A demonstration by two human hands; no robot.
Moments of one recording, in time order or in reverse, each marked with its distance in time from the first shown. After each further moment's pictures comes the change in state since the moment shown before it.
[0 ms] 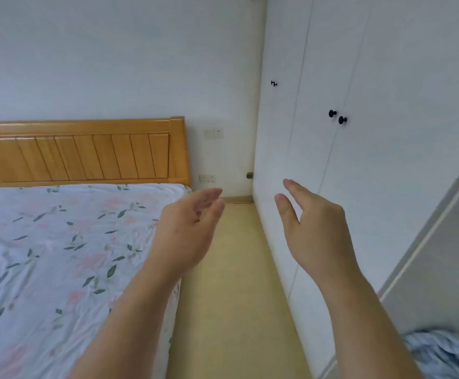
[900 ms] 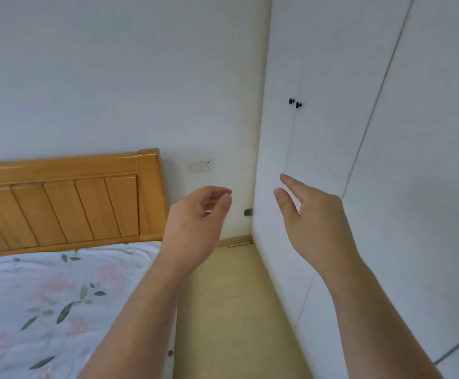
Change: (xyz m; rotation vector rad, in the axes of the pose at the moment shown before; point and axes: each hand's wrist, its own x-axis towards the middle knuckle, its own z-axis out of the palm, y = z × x) left_hand 0.574 -0.243 0.107 -0.186 -0.095 -0.022; right_hand 0.508 0.082 0.333 -0.037 -0.021 0.143
